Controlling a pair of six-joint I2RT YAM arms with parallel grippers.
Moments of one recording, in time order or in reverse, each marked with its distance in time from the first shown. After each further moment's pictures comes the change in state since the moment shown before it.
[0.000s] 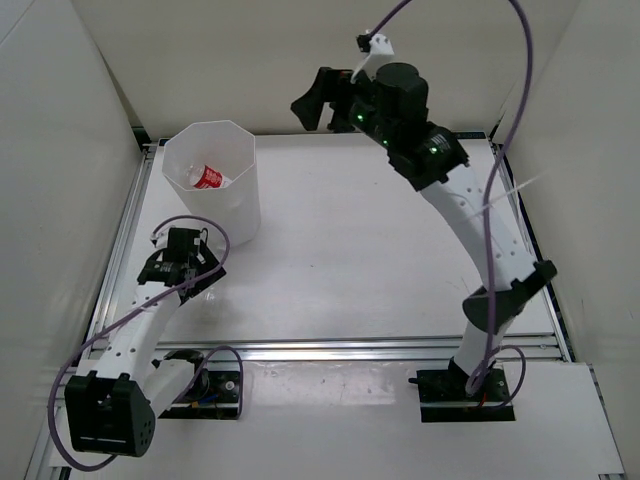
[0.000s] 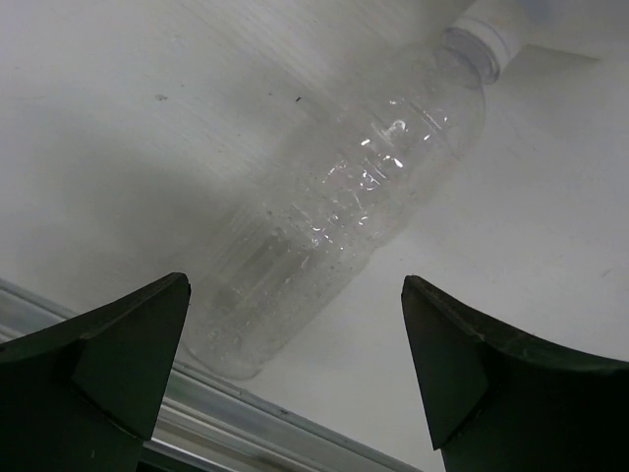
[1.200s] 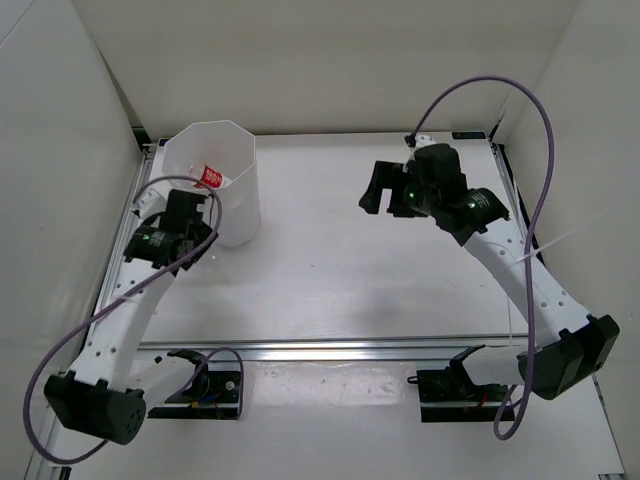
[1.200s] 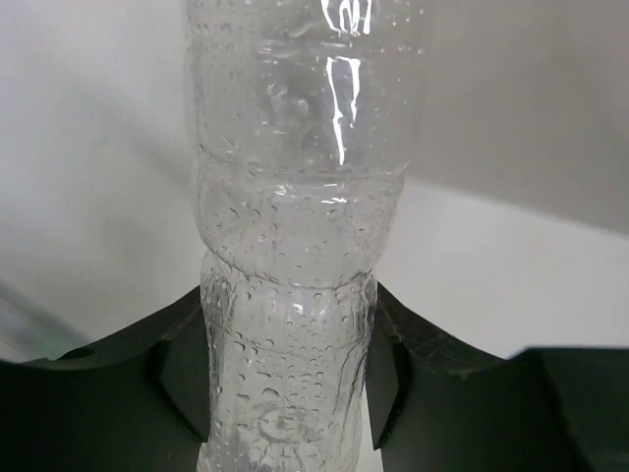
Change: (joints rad) left arm -0.170 0.092 0.356 -0.224 -0.182 -0.318; right arm -0.166 -0.515 -0.822 -0.186 -0.011 0.028
